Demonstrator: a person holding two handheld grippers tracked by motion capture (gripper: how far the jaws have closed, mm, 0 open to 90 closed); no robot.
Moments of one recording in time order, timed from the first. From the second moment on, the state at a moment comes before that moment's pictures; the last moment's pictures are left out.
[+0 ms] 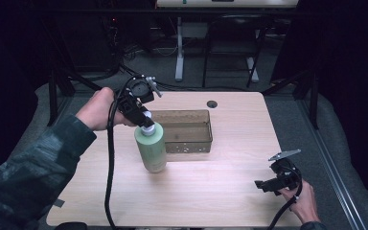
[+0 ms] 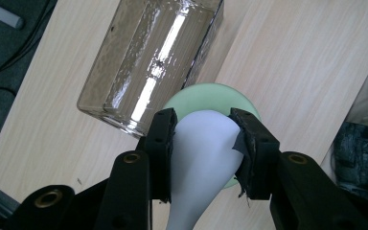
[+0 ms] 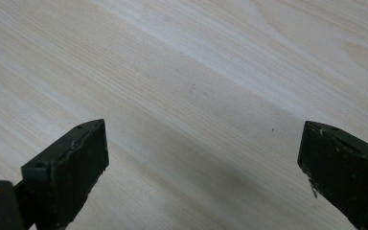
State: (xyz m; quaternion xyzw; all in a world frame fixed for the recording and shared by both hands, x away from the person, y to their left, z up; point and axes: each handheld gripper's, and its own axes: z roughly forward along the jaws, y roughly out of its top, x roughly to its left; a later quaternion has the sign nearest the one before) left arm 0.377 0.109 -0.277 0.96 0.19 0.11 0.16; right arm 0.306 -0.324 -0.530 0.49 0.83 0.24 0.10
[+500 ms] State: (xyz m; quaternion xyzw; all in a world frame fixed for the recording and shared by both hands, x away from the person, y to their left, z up) left arm 0.373 0.114 -0.256 0.96 0.19 0.12 0.14; right arm 0.309 -0.321 -0.533 0.49 0.84 0.22 0.12
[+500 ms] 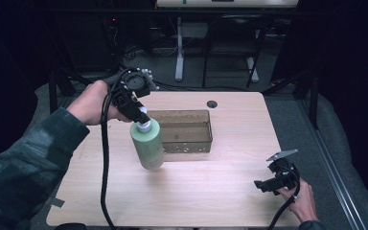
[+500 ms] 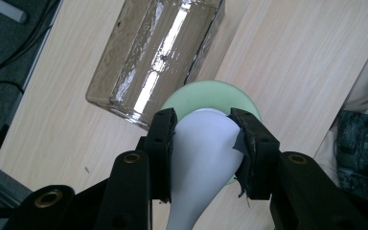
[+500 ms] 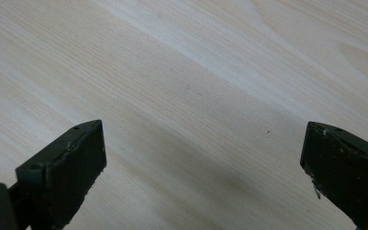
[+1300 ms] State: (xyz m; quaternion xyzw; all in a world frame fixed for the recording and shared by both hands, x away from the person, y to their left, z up) left arm 0.382 0.112 -0.239 0.96 0.19 0.12 0.14; right arm 0.308 -0.322 -0.533 0.49 0.84 0.22 0.12
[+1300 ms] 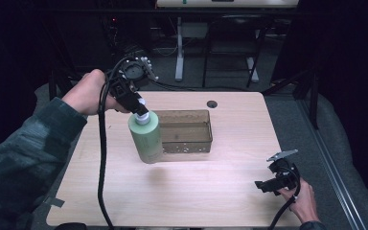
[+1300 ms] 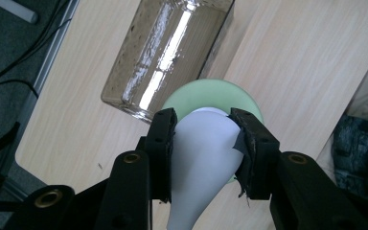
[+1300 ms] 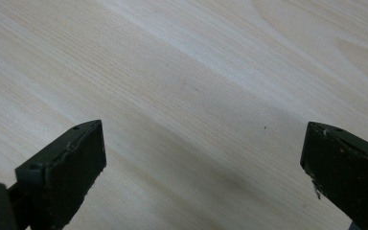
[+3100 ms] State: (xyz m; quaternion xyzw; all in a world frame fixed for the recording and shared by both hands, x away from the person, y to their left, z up) left arm 0.428 0.097 -0.203 0.95 0.23 0.15 0.14; right arm 0.305 -0.329 -0.527 0.50 0.83 0.23 0.12
